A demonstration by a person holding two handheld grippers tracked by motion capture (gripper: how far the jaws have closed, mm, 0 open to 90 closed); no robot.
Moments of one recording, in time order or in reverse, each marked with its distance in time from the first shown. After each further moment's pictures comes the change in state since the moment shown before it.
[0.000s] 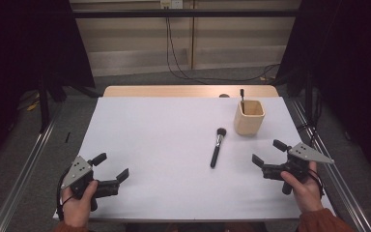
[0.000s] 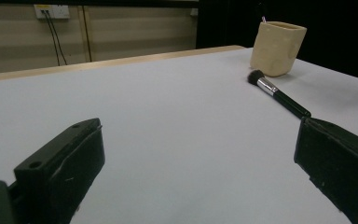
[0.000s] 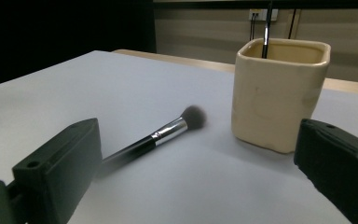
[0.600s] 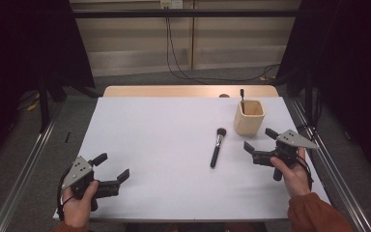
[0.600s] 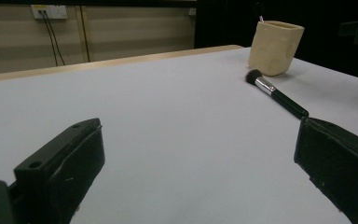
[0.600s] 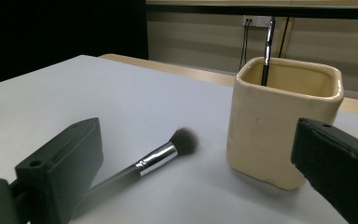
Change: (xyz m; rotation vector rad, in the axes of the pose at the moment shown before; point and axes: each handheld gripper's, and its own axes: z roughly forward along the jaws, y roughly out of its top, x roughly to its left) left arm 0.000 0.000 0.000 -0.004 -0.007 0.003; right arm -0.002 0.017 0.038 0.000 -0.032 -0.028
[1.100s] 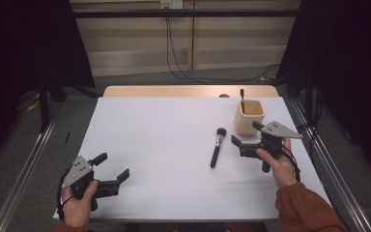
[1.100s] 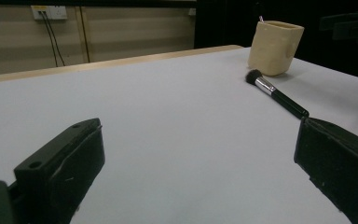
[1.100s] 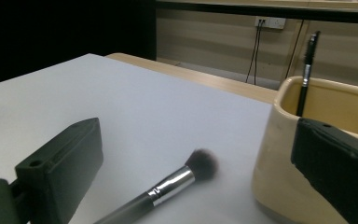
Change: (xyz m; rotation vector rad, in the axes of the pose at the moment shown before) left arm 0.000 0.000 0.000 0.002 -0.003 0.004; right arm 0.018 0.016 0.035 0.014 0.034 -0.045
